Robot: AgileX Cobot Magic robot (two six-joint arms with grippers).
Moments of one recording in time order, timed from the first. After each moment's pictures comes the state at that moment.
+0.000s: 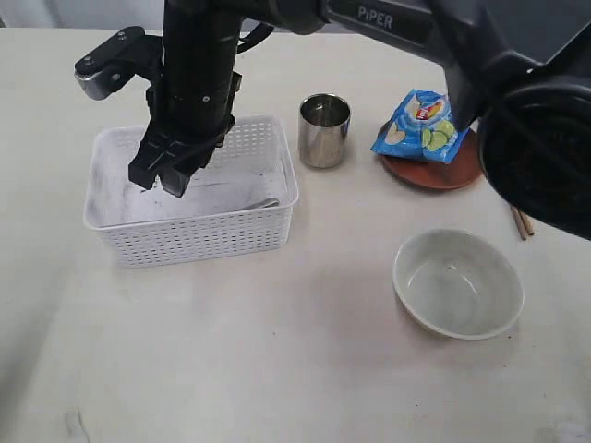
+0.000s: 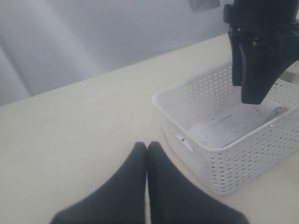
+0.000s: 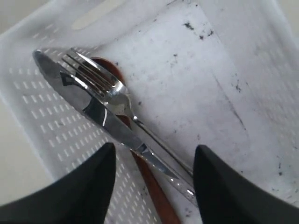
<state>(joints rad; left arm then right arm) -0.25 0.00 0.00 -0.03 0.32 0.23 0.84 2.25 -2.01 0.19 1.20 -0.42</state>
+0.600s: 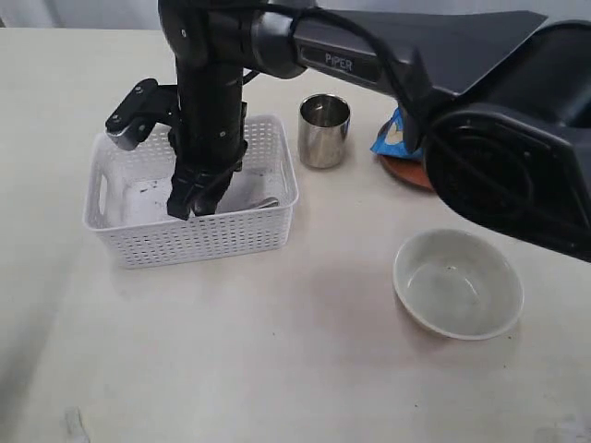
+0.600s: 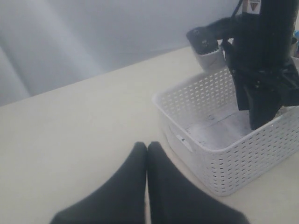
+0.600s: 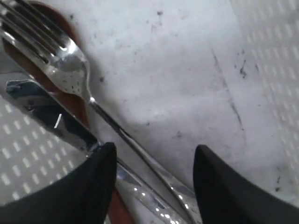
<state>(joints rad) -0.25 0.00 0.00 -0.03 0.32 0.23 0.84 2.37 -2.01 0.11 1.19 -0.53</state>
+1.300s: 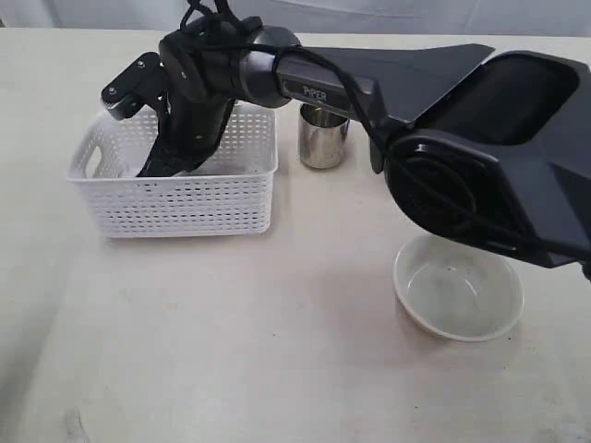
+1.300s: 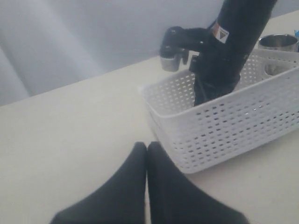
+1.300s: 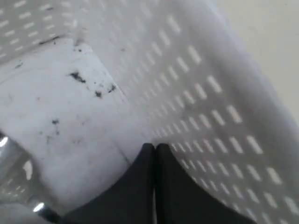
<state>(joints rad) -0.25 0.00 0.00 -0.03 0.32 0.23 0.84 2.47 -2.06 -0.02 0.81 -0.20</state>
